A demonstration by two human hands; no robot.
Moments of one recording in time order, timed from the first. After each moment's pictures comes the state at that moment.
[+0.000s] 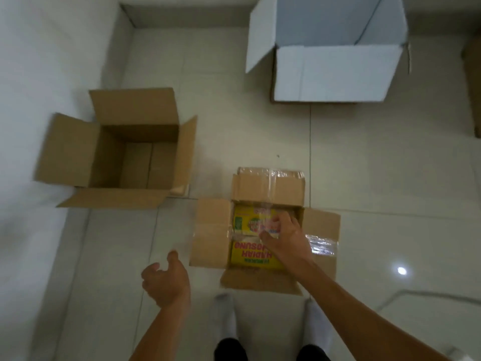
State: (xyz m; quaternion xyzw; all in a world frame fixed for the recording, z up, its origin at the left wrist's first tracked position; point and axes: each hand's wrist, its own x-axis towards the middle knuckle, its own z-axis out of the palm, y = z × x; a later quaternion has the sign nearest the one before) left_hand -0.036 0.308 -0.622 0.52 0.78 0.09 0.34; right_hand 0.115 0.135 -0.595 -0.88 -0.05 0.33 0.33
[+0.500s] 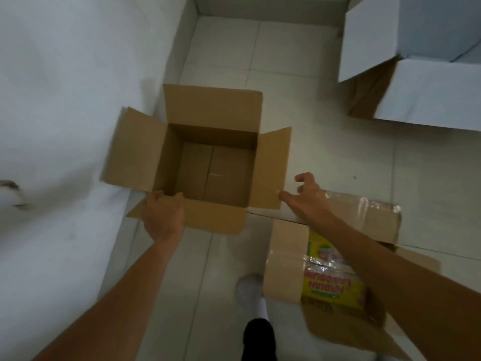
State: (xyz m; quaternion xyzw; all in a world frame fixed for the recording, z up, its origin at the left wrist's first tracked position) left_hand 0.010 0.611 -0.627 0.70 0.64 0.10 0.32; right_hand 0.174 0.396 -0.620 -0.87 -0.02 0.36 0.34
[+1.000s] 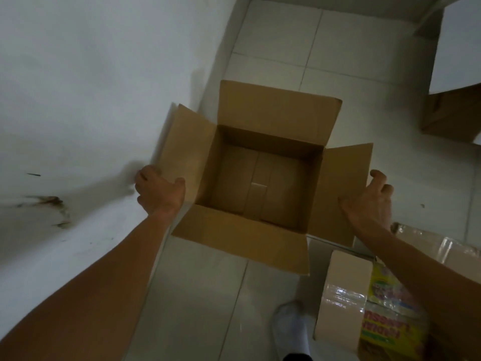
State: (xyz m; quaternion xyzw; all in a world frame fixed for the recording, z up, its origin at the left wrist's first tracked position) left_hand 0.005 0.794 -0.675 0.75 0.63 0.04 0.19; right_hand 0.193 0.497 -0.670 -0.96 0.02 0.20 0.20
